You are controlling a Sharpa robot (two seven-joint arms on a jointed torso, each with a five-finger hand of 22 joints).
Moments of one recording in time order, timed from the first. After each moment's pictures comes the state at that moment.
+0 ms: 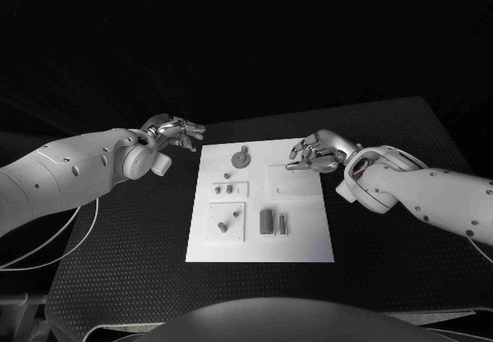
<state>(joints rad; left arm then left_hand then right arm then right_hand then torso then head) 1.21 -0.72 -0.09 1.01 -0.30 -0.10 0.14 0.96 -0.04 0.43 -0.28 0.06 0.88 0.17 0.29 0.44 1.16 0.10 0.08 0.34 1.05 0.00 0.98 0.43 0.04 1.14 -0.09 0.09 1.22 1.17 -0.76 -0.09 1.39 -1.03 -0.39 0.00 1.42 -0.09 -0.02 0.12 0.05 0.99 0.11 0.19 0.71 1.03 0.01 0.87 0.74 1.06 -0.09 1.14 0.84 0.27 0.95 0.08 0.62 1.29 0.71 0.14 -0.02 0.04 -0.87</state>
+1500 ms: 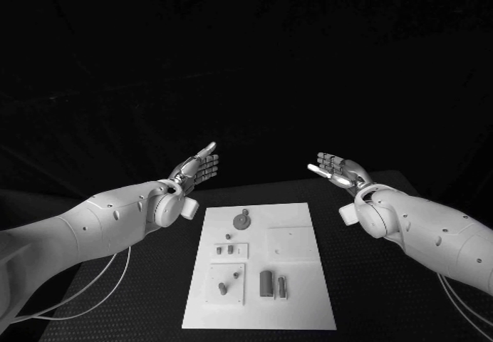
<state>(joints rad) 1.18 -0.62 -0.09 0.93 -0.13 -0.10 0.32 0.34 -0.01 0.14 -0.10 0.02 0.26 0.05 0.09 0.15 0.31 0.05 0.02 0.05 0.24 0.06 0.16 0.10 0.01 0.23 0.03 0.02 0.32 1.13 -0.53 0.04 0.87 -0.49 -0.23 0.30 1.16 0.00 -0.04 0.10 0.02 0.28 0.06 0.05 0.21 0.32 0.06 0.07 0.07 0.25 0.06 0.13 0.15 0.06 0.18 0.07 0.07 0.62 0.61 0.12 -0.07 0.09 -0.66</state>
